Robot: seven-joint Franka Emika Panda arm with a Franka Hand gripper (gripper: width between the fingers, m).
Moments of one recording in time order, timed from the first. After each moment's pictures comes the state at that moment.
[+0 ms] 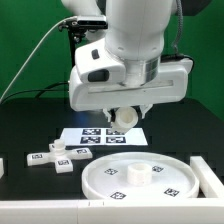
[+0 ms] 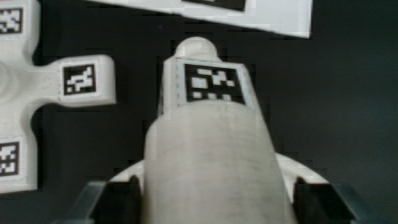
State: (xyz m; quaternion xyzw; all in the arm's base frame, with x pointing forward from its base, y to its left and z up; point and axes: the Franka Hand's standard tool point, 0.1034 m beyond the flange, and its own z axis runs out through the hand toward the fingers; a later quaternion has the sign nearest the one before) arm 0.496 0.019 0.095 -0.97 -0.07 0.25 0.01
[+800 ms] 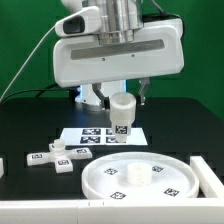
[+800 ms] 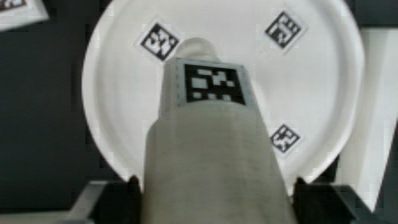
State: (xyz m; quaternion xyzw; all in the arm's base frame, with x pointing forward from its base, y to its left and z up) arm 0.556 0.007 0.134 -1.00 0.00 -0.03 0.05
